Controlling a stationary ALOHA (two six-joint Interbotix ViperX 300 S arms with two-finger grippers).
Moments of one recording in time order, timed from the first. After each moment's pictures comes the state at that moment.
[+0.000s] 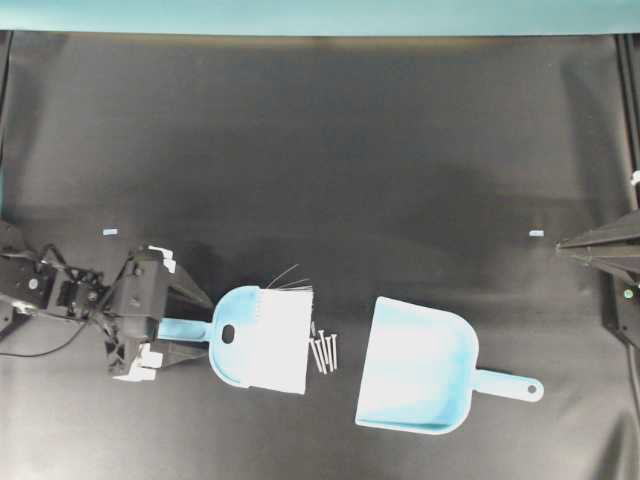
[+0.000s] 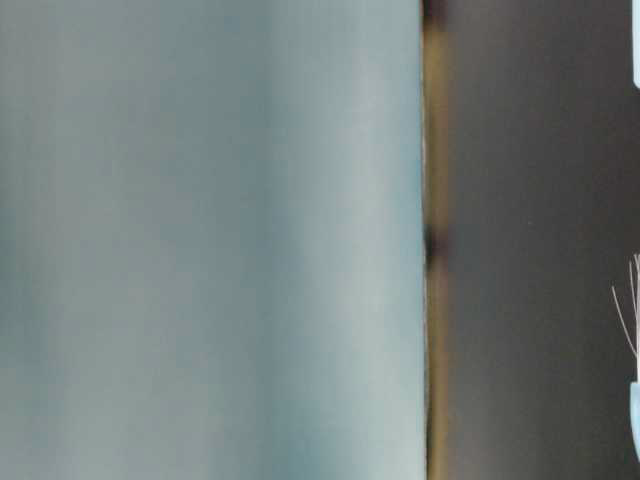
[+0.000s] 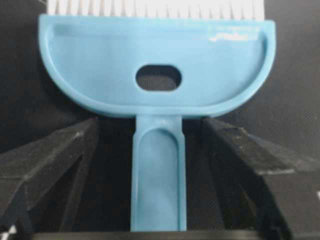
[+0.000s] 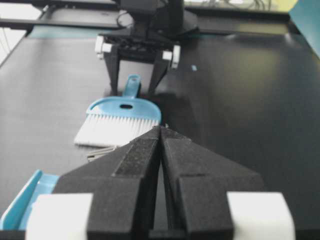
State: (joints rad) left arm -0.14 0.09 1.13 0.04 -0.38 -0.12; right arm 0.06 -1.31 1.35 0.03 0.02 -0.05
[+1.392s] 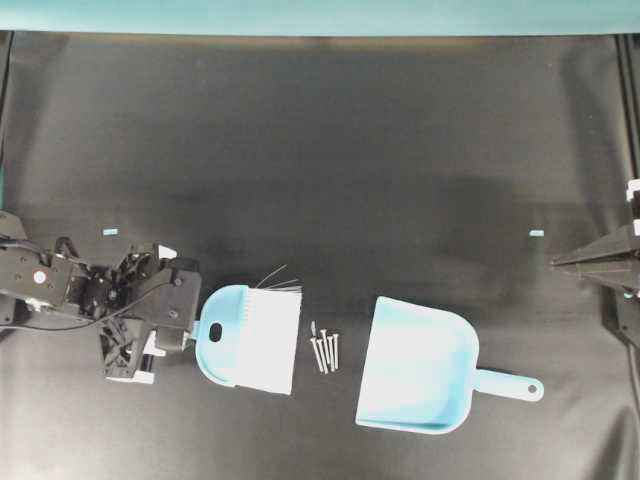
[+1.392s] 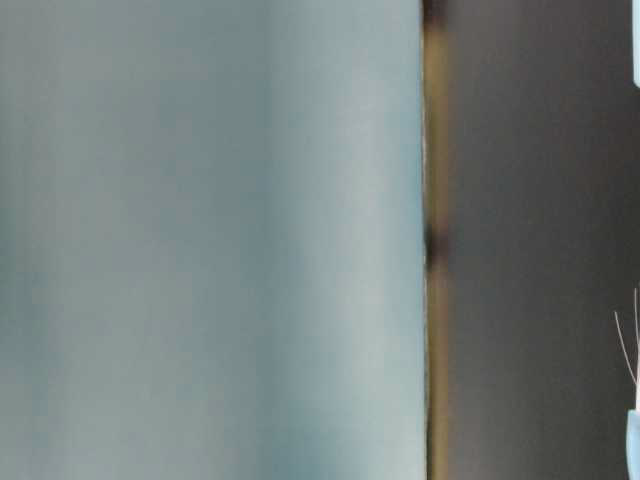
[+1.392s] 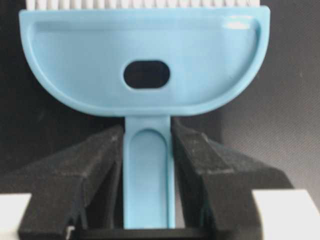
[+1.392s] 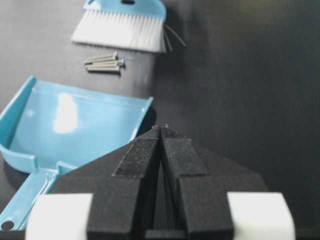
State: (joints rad) left arm -0.14 -0.09 0.99 0.04 0.08 -0.07; right arm 0.06 -1.35 1.40 0.03 0.24 -0.06
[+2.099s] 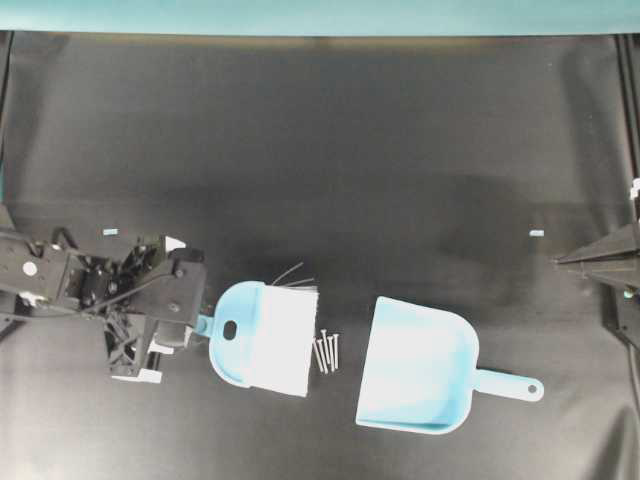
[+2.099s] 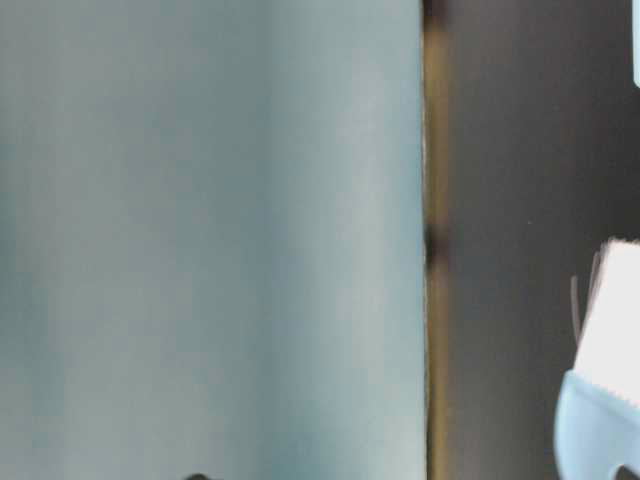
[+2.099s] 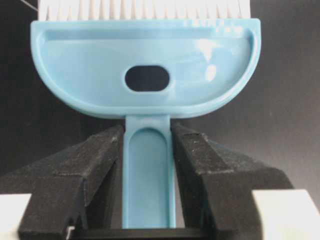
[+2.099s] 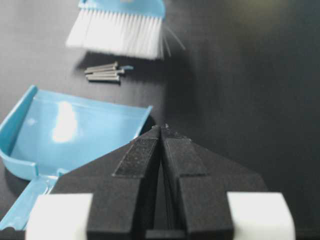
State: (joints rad) left arm -0.14 -0.21 0.89 0.04 0.27 -0.04; right arm 0.06 -1.38 1.41 0.02 0.24 -0.06
